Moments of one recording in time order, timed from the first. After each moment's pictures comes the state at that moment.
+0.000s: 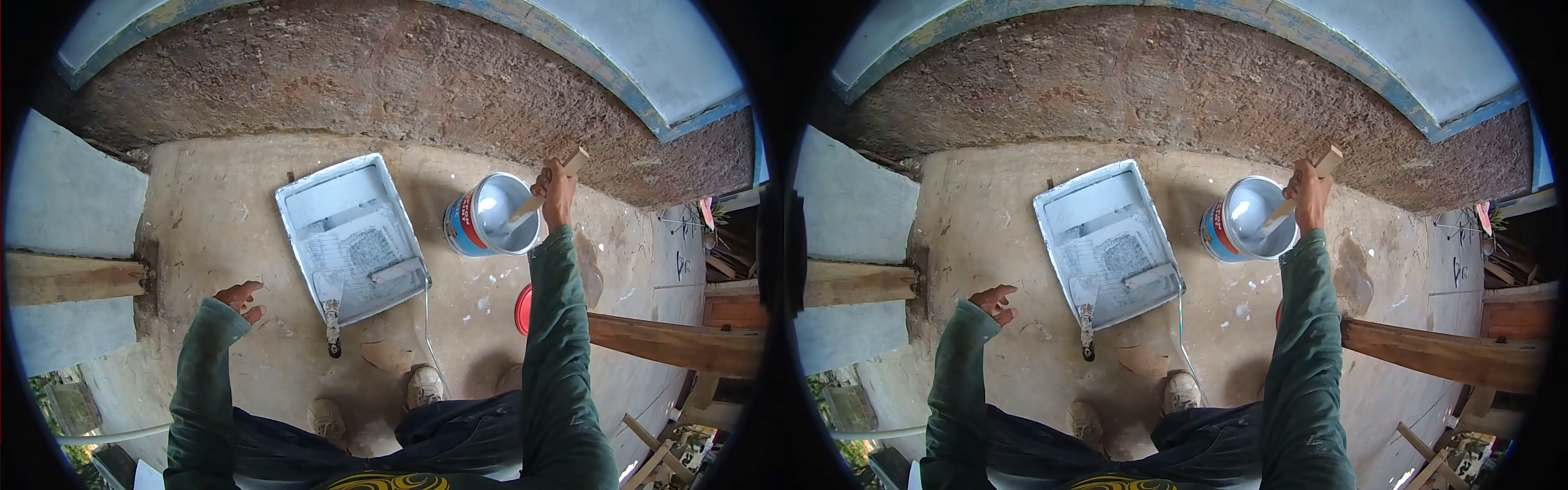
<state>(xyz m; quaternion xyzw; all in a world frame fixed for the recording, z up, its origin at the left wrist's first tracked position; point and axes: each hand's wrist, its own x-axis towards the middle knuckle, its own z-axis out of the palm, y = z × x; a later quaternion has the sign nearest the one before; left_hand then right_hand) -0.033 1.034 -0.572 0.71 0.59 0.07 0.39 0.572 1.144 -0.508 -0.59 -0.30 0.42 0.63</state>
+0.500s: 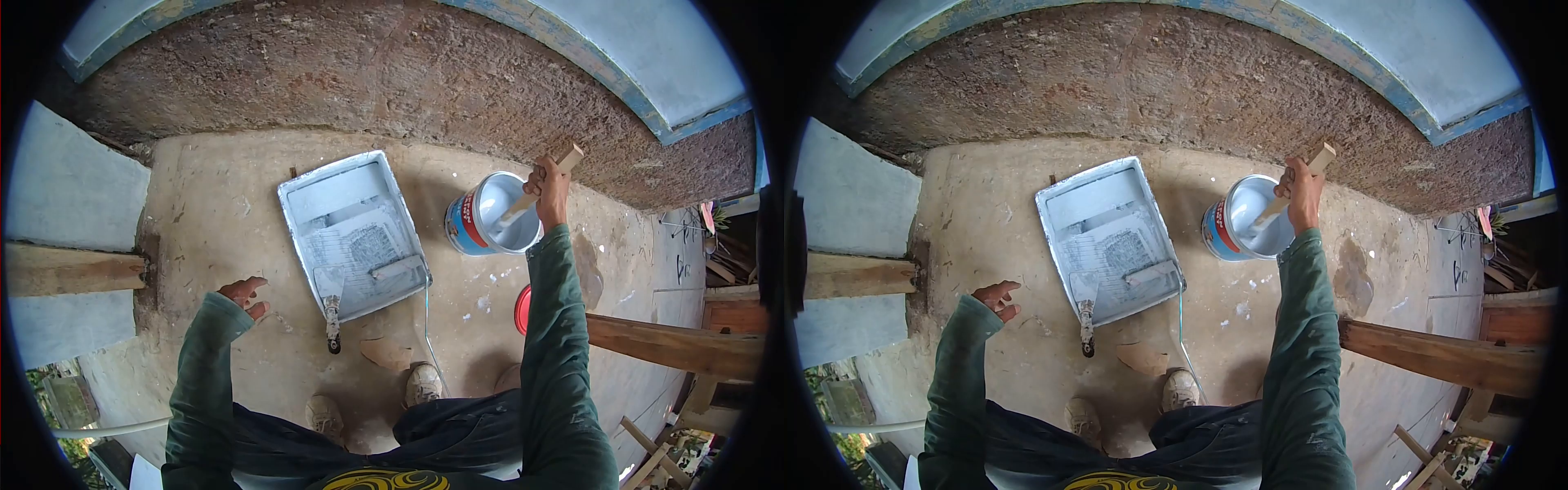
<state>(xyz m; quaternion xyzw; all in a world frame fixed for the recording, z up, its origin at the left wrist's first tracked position) -0.033 1.031 -0.578 0.72 0.57 0.06 0.38 0.557 1.146 -0.505 -0.60 -0.32 0.40 0.62</state>
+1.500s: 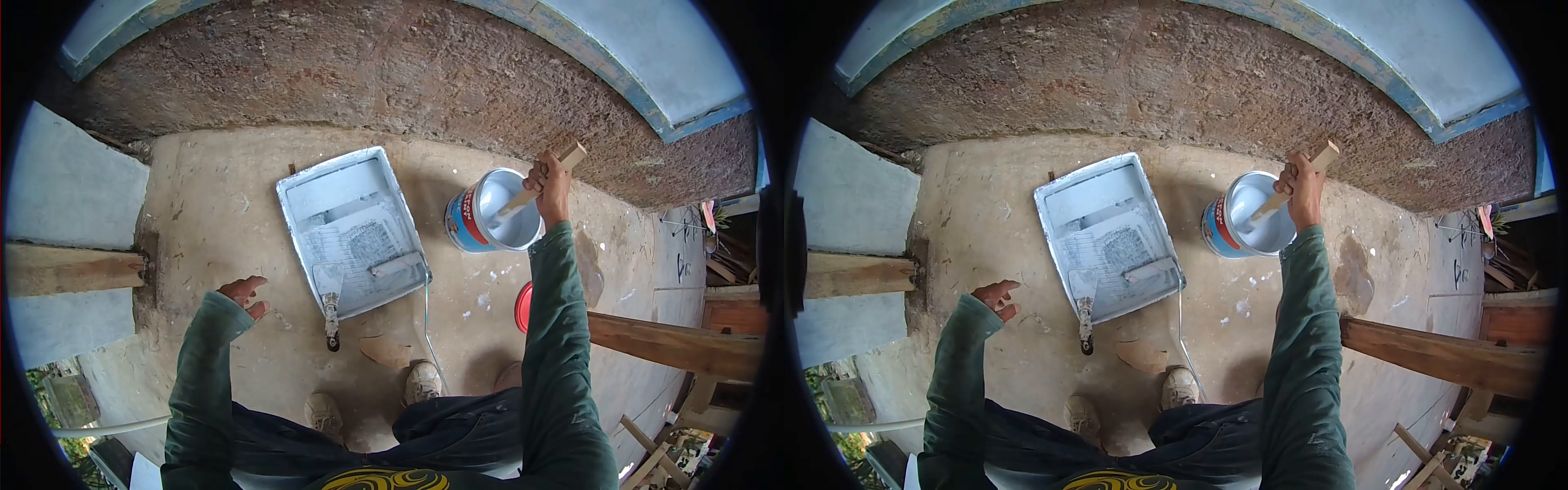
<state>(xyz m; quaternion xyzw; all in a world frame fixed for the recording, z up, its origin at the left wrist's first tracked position) -0.025 1.029 -0.569 0.72 0.59 0.04 0.37 0.562 1.148 -0.508 -0.55 -0.31 0.41 0.66</state>
